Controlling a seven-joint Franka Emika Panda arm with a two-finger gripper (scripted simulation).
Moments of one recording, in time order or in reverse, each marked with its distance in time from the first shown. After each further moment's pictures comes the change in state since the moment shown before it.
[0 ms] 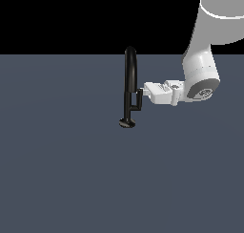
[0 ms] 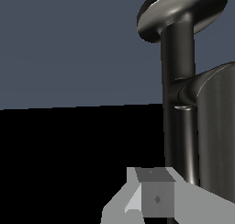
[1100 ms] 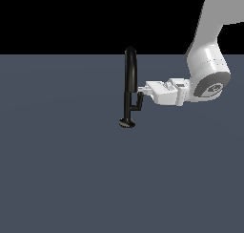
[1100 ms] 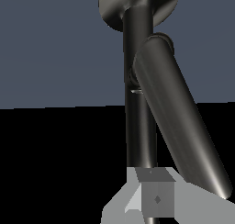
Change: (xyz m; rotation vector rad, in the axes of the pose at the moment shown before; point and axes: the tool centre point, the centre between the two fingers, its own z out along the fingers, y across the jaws) arm -0.014 0.039 0.000 0.006 0.004 -0.008
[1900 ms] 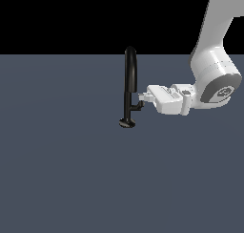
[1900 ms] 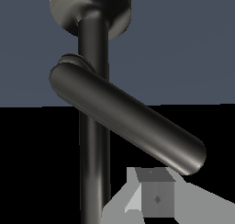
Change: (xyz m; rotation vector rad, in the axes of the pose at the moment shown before) arm 0.011 0.044 0.000 -0.003 0.000 -0.015
